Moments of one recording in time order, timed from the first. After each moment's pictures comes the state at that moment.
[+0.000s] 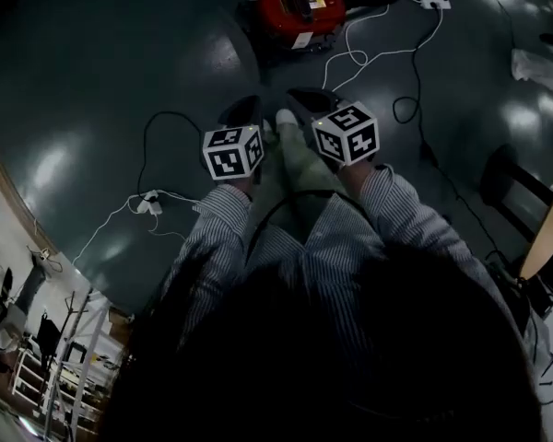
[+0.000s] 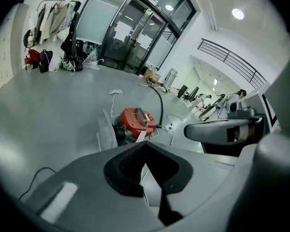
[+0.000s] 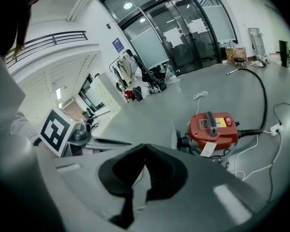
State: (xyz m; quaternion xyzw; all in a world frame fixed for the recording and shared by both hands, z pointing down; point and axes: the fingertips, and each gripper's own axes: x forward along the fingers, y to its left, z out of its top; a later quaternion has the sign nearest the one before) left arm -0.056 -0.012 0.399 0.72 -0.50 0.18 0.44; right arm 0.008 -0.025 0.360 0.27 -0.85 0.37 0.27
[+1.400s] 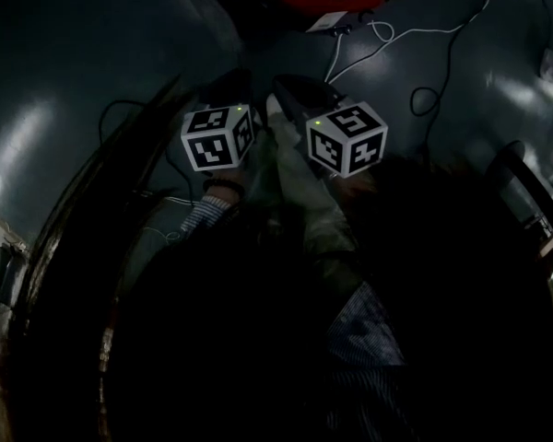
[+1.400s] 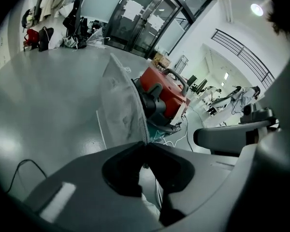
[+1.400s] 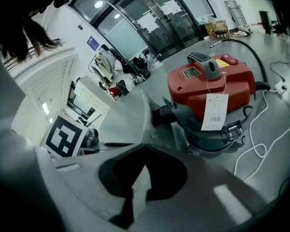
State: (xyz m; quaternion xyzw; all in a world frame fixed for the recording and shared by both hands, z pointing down) left arm -0.061 -0.065 0.649 0.69 -0.49 0.22 0.49; right arm -0.007 -0.066 0.595 0.30 -0.80 0.46 0.26
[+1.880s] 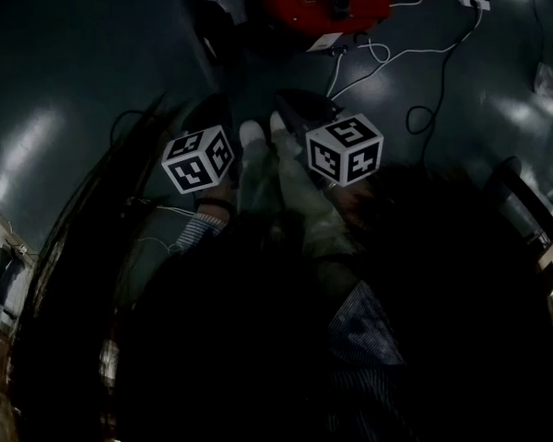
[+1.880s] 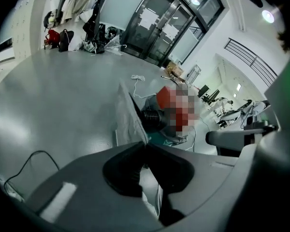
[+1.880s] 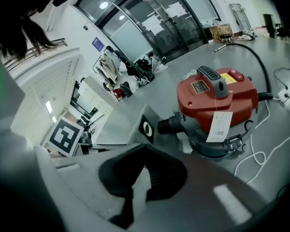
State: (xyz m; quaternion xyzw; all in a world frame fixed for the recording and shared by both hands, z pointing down) left arm -0.117 -0.053 0.615 0.63 -0.55 0.19 0.51; right arm -0.012 -0.073 0.562 0.29 -0.81 0.45 0.26
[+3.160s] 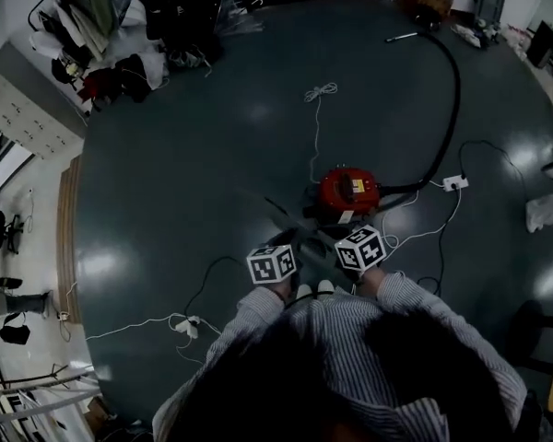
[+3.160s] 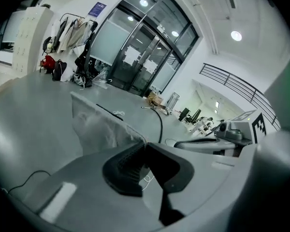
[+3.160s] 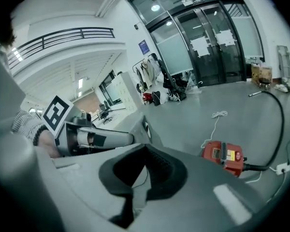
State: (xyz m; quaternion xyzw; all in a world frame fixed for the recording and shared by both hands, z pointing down) left arm -0.087 -0.007 0.274 0.71 -0.57 0.06 0.40; right arm -0.024 -0.014 0.266 0.18 -0.91 0.27 0.26
